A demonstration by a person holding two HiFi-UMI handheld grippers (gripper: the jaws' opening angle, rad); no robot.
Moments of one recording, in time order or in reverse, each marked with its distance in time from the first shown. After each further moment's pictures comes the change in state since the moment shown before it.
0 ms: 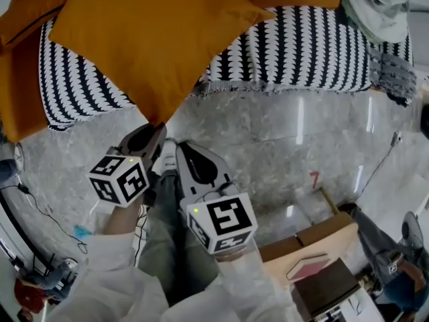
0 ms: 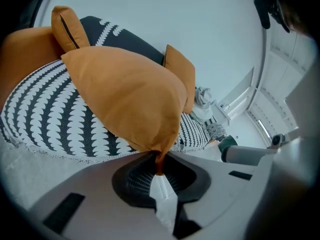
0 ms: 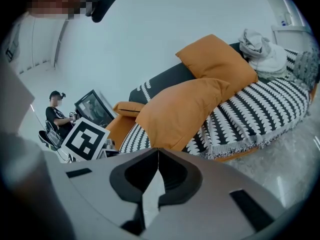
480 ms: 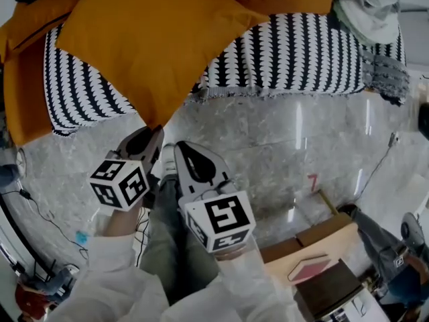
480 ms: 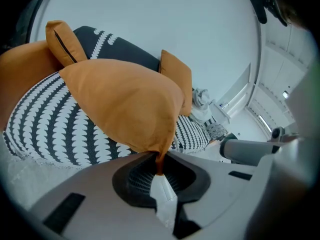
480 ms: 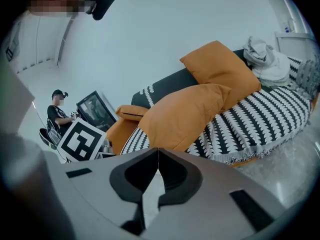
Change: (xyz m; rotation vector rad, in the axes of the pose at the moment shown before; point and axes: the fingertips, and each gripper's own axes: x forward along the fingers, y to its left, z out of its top) left arm -0.024 -0.017 0.029 0.066 -0.026 0.025; right arm -0.011 0.016 0.035 -0.032 -0.038 0.007
